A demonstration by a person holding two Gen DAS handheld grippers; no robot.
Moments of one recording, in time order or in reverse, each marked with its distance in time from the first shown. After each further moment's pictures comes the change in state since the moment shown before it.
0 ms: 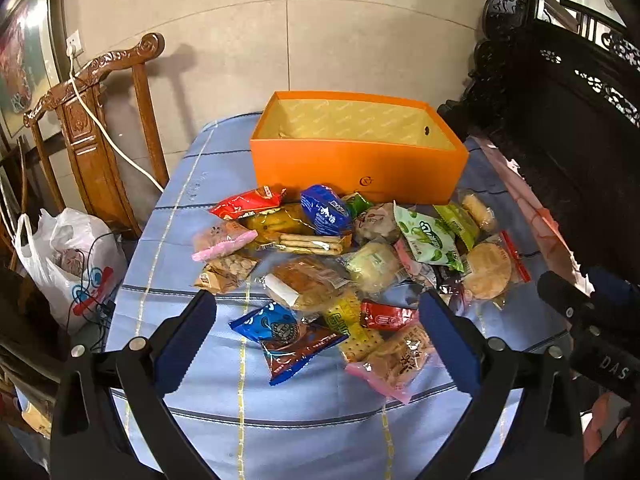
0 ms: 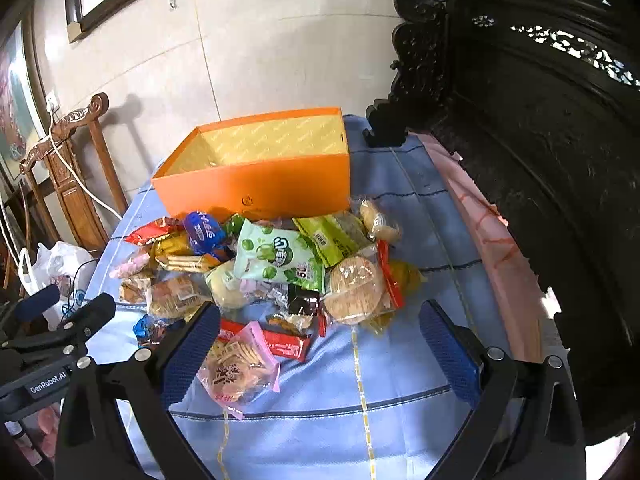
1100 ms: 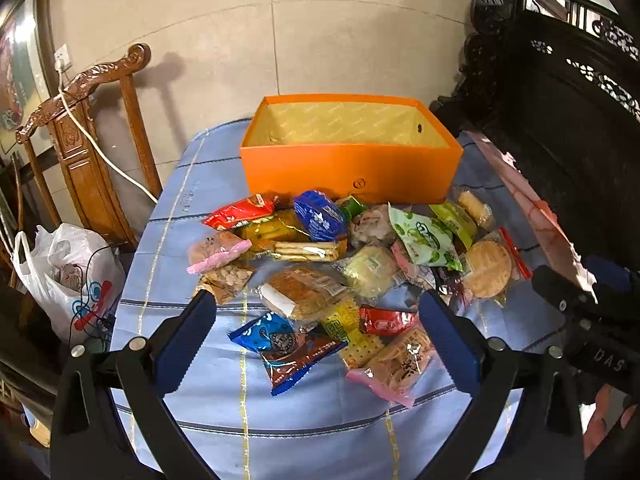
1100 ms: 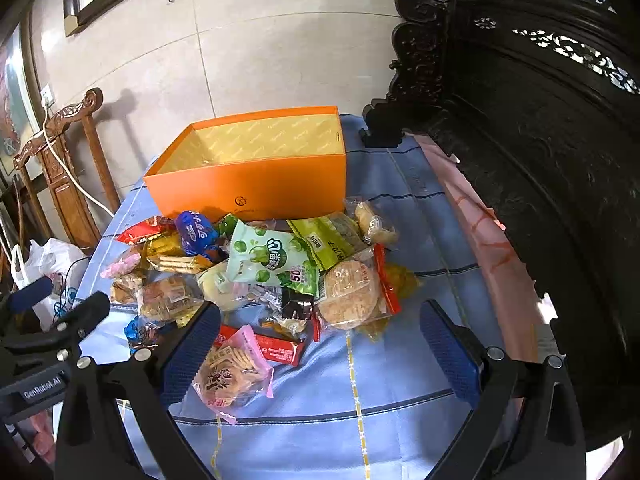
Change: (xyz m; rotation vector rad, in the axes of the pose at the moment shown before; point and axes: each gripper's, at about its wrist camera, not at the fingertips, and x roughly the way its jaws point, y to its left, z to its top) left arm 0.008 0.002 0.006 0.045 0.004 -0.014; right arm 0.007 0.004 0.005 -0.007 0.014 -0.029
